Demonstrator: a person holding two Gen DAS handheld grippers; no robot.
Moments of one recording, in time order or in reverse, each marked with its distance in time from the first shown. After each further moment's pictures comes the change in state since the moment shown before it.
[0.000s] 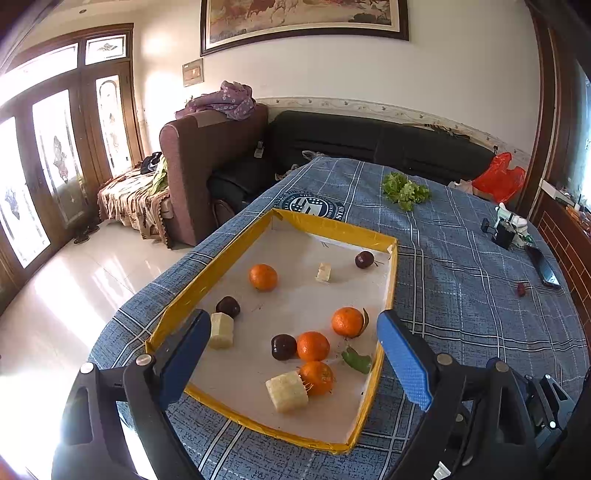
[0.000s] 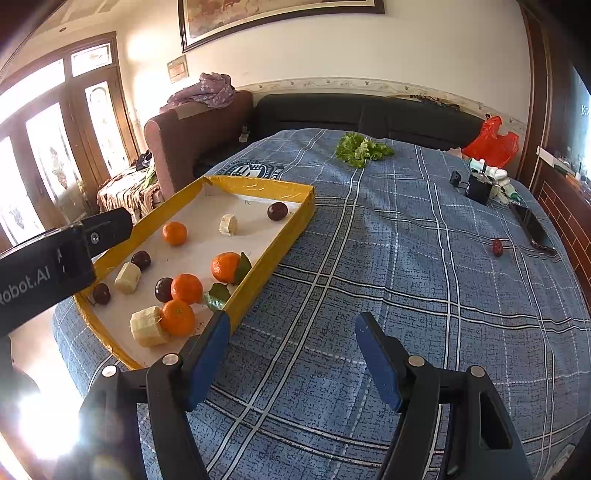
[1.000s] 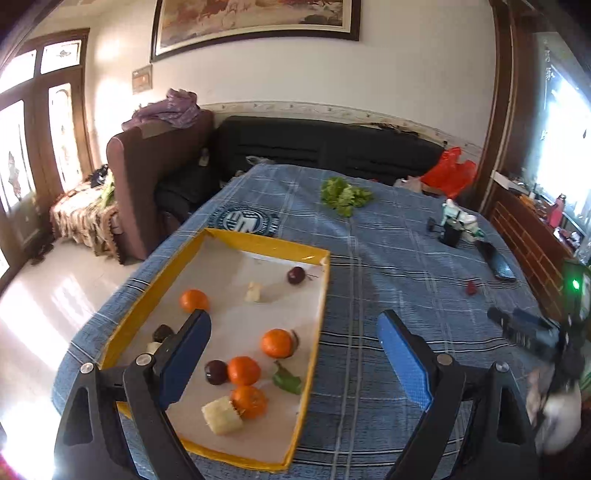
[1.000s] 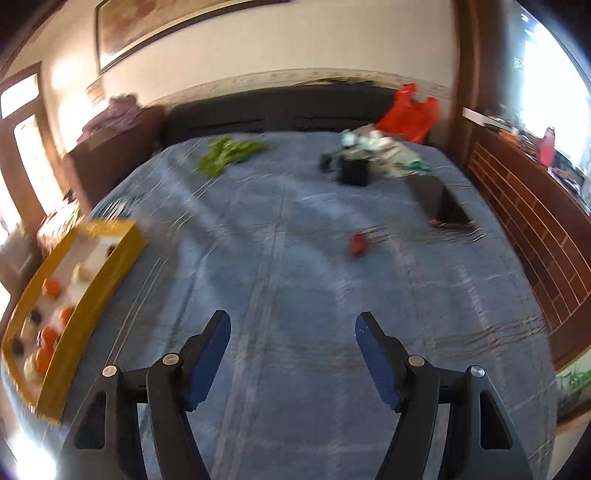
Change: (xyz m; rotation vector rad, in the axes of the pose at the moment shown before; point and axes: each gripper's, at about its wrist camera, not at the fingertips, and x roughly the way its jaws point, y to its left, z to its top) left arm 0.001 -0.041 0.024 0.069 0.003 -0.218; right arm 0.005 -0.216 0.038 0.233 -0.010 -0.231
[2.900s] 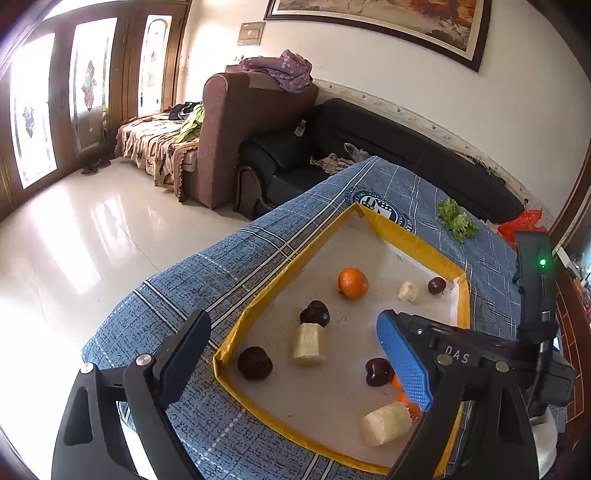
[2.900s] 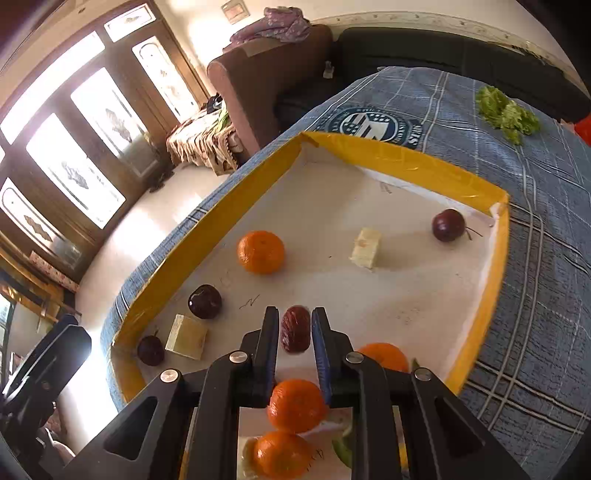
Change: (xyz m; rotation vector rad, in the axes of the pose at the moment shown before) left arm 0.017 0.174 -0.037 -0.347 0.037 0.191; right arm 0.064 0.331 -0.032 -0.338 0.329 0.550
